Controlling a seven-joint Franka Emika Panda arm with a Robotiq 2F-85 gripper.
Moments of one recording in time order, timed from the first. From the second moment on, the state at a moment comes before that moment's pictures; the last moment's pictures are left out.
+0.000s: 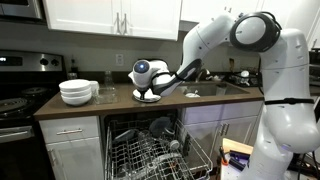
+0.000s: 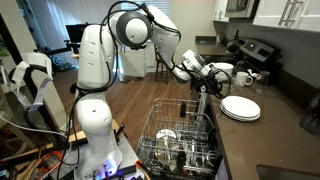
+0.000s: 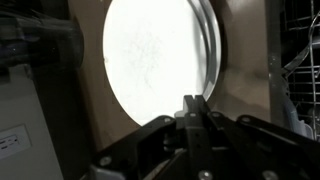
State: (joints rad) arm -0.03 0.31 -0.06 -1.96 -1.18 2.46 0.30
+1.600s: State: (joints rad) arm -0.04 0.33 -0.09 -1.96 -1.17 2.46 0.29
